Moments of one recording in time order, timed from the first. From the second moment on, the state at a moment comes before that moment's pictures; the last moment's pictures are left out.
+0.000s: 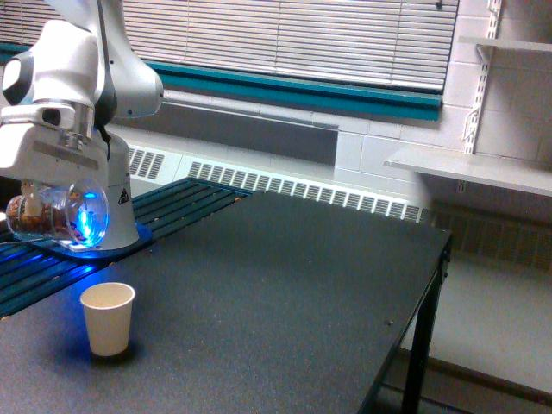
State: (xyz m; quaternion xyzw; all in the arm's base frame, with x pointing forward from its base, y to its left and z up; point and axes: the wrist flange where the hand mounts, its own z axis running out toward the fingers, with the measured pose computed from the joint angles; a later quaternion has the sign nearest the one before) arm 0.196 -0.287 0.300 0.92 -0.32 0.17 0.16
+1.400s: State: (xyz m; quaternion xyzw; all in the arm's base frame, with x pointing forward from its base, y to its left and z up) arm 0.217 -0.286 0.268 0.92 -0.29 0.15 0.20
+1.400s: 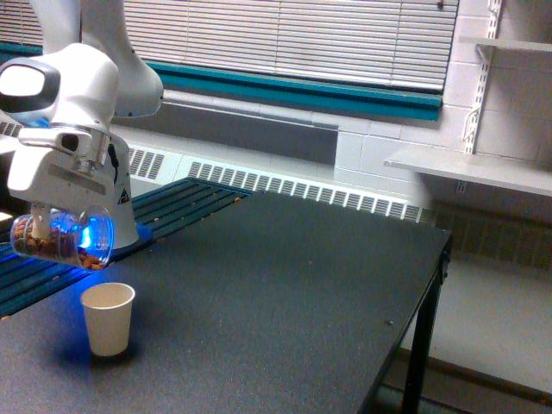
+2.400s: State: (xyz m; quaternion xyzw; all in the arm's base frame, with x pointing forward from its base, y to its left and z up) arm 0.210 -0.288 0.260 0.92 -0.28 0.13 0.23
